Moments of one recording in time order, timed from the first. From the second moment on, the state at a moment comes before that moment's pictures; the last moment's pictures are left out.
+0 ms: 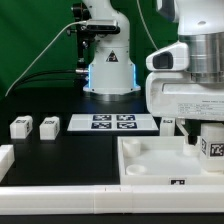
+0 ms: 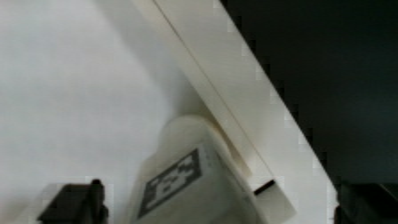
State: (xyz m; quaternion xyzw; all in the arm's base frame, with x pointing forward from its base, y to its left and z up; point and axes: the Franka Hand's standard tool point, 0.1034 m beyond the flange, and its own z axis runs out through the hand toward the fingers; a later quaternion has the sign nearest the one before) arm 0.610 0.122 0.064 -0.98 0.18 0.02 0.06
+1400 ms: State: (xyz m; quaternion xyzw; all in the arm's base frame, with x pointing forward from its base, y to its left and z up) arm 0.611 0.113 0.064 -1.00 0.04 0.01 0.06
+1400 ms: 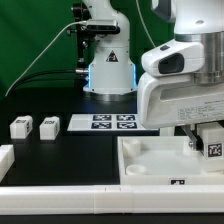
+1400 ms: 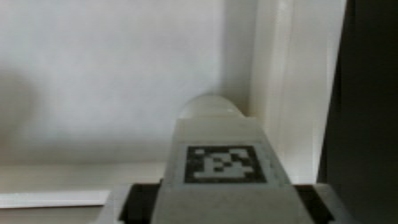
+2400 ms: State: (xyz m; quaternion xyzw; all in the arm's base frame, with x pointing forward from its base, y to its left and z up) arm 0.610 0.119 0.063 -0.80 0.59 0.05 0.06
